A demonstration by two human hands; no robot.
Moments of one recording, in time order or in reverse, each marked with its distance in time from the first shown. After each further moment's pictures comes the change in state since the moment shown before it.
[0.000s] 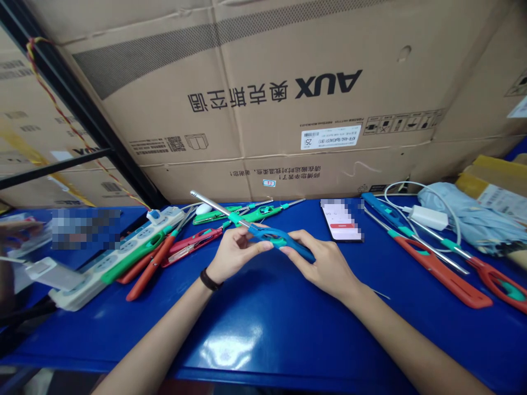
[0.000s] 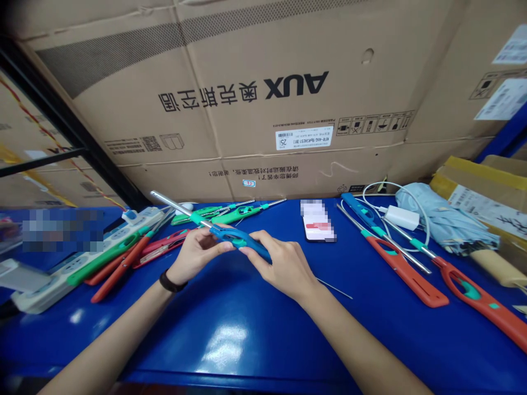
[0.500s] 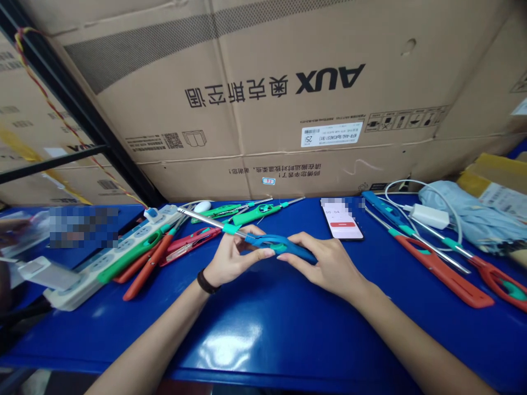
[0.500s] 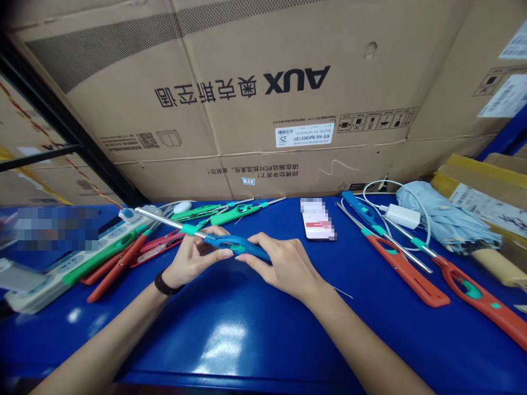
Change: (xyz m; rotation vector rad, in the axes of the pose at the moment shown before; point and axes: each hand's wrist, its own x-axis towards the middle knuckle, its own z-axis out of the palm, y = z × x) left_hand -0.007 0.003 -0.001 0.153 -0.084 0.050; right_hand 0.000 0.001 -0.008 -0.022 -0.035 -0.098
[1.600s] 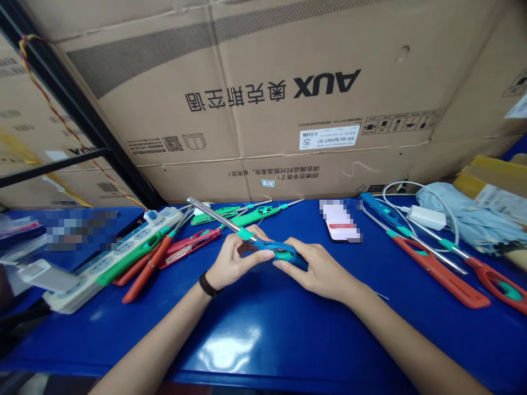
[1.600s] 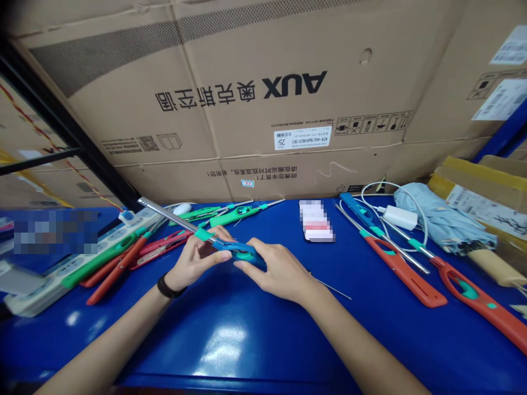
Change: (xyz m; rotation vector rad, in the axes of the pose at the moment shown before) left_hand 0.002 -0.004 0.001 -0.023 -0.069 0.153; right_hand 0.003 -0.002 0.007 0.265 -0.233 0.136
